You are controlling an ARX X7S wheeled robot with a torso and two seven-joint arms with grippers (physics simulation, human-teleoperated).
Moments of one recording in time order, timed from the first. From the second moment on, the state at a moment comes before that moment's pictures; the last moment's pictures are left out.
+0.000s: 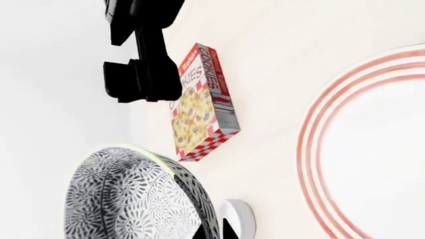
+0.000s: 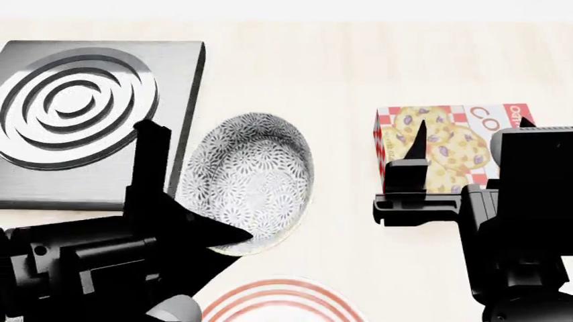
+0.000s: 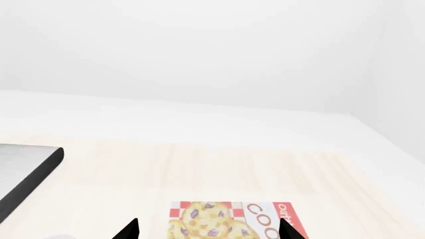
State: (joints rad) left arm -1.53 -0.68 1.31 0.75 -0.18 -0.86 0.53; right arm 0.59 0.44 0.04 -0.60 0.59 1.04 0.32
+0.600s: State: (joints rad) left arm -1.59 -0.59 1.45 0.87 -0.20 -1.01 0.65; right arm 0.59 0.45 0.04 -0.60 0.61 1.03 0.32
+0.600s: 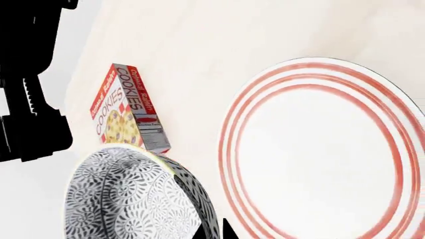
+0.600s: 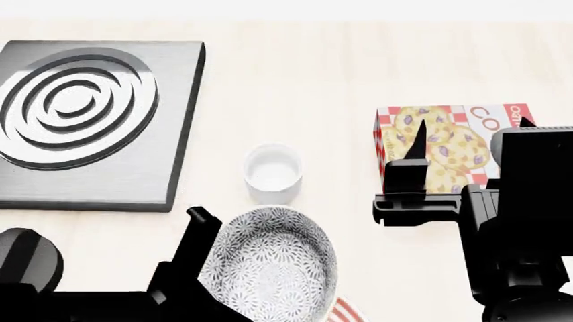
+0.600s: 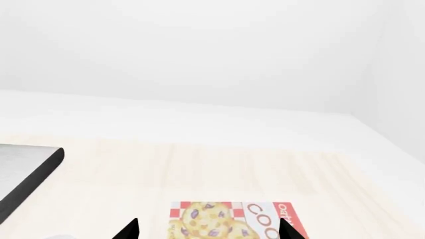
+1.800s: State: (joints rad) left arm -1.49 -0.54 1.67 0.81 -0.11 -1.04 0.57; right arm 0.59 0.46 0.03 -0.60 0.62 1.02 0.33
